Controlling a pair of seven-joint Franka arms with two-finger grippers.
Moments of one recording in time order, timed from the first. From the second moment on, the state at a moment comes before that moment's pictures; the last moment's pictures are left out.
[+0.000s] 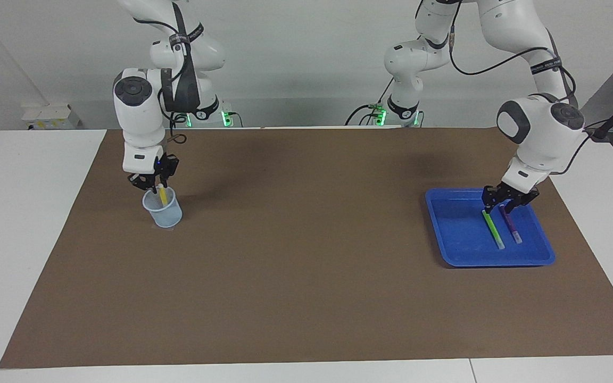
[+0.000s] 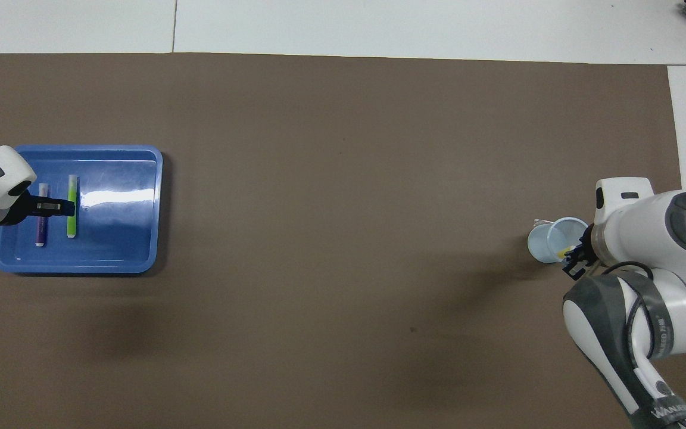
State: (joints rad) left arm 0.21 0.15 -0.05 -2.09 0.01 2.34 0.26; right arm 0.02 -0.11 -0.01 -2.27 -0.24 2.14 -0.62
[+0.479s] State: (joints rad) left arm 0.21 0.22 -0.05 -2.07 0.01 2.41 0.26; right arm 0.02 -0.13 0.01 -2.16 -0.09 1.92 -0.62
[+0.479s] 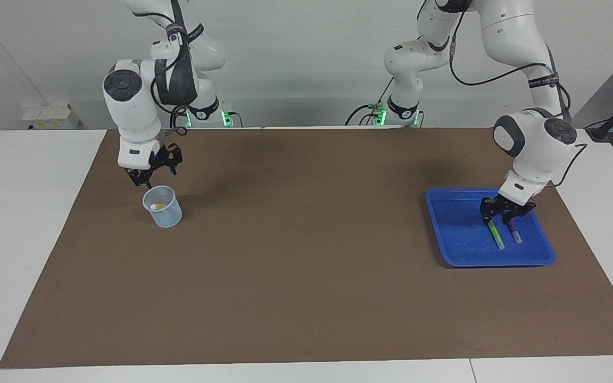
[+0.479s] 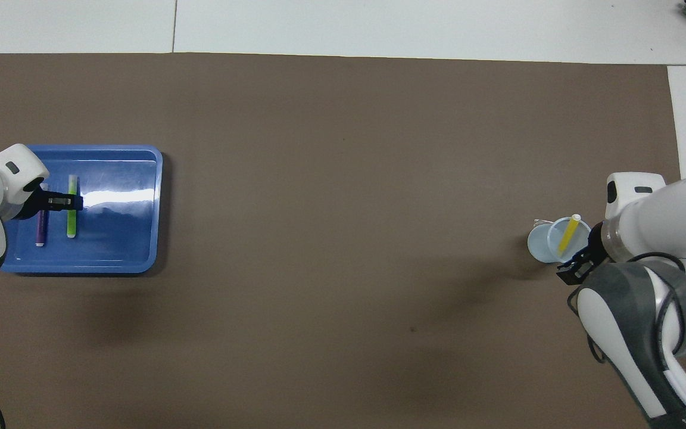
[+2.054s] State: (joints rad) left arm 0.22 0.31 -0.05 -2.04 0.01 2.48 0.27; right arm 0.20 -0.17 0.02 -2.09 0.38 1.81 -0.01
